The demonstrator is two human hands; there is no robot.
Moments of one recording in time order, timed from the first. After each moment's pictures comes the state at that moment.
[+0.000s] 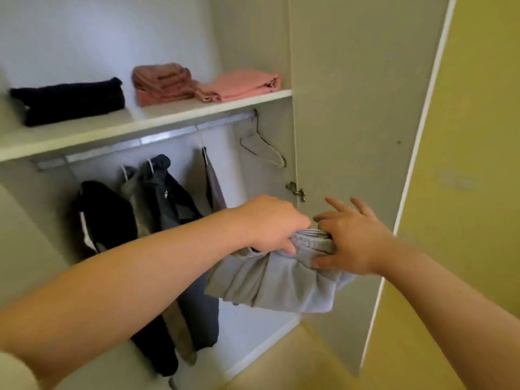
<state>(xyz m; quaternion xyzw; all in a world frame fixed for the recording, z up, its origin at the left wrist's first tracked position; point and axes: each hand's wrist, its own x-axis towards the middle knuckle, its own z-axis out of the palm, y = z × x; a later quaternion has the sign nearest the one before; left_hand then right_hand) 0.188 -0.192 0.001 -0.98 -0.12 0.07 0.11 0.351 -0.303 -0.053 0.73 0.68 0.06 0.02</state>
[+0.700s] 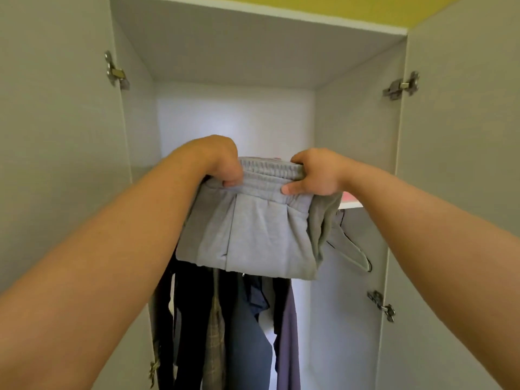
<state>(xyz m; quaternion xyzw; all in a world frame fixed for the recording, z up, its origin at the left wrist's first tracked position) -0.017 -0.062 0.266 -0.78 -0.61 -0.08 0.10 0.201 -0.084 0.233 0.54 0.81 0.13 -0.20</state>
